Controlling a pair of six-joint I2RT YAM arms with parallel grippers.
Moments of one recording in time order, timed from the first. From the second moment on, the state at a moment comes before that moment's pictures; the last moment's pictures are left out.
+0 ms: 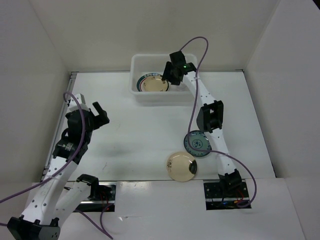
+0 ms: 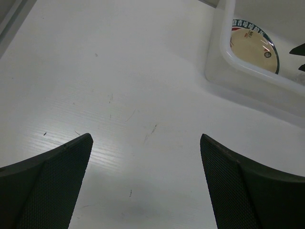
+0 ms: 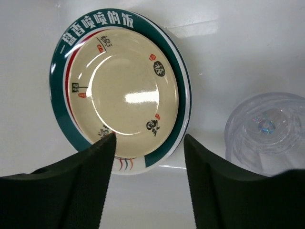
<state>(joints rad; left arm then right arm) -0.22 0.74 0.78 -0.43 -0.36 -0.45 0.38 2.64 2.70 -0.86 0.02 0.61</state>
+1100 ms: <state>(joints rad) -0.35 1.03 0.73 -0.32 0.22 -0.51 -0.13 1.40 1.11 -0.90 0.08 0.61</state>
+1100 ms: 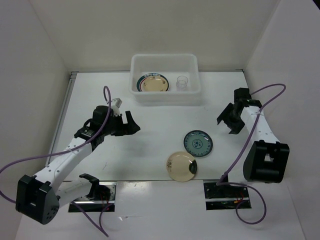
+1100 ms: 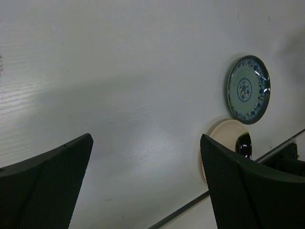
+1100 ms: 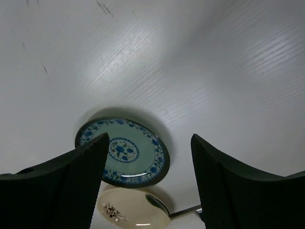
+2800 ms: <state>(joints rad) -0.34 1.05 0.72 -0.33 0.17 -0.53 0.01 1.70 0.83 -0.67 -0.47 0.67</state>
